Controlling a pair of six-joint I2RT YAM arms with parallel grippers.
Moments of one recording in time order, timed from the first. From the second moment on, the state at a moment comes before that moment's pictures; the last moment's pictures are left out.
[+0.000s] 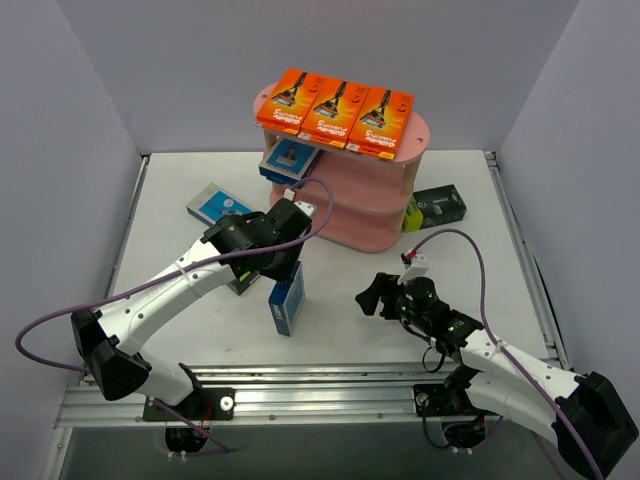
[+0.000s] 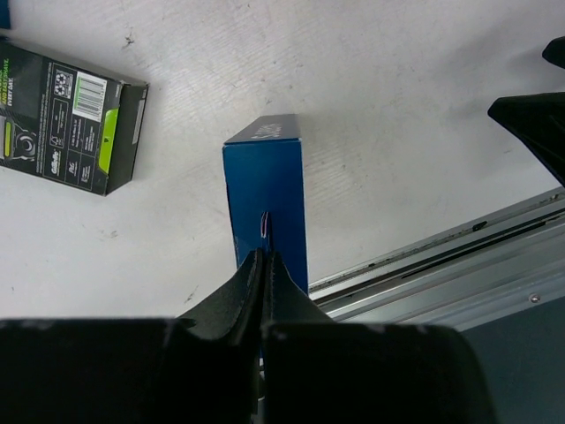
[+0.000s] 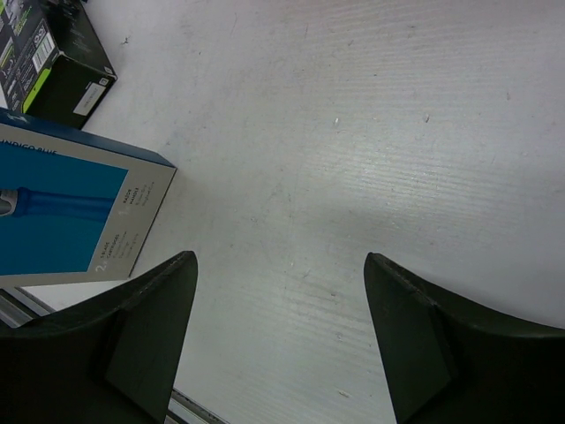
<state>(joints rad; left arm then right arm) -0.88 1.46 1.53 -1.13 -0.24 -0.41 0.66 0.87 0.27 0.08 0.06 0.67</state>
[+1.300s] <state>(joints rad) -0.89 1.42 1.46 -1.12 -0.28 -0.41 0.65 0.84 0.25 0.08 0.06 0.67</state>
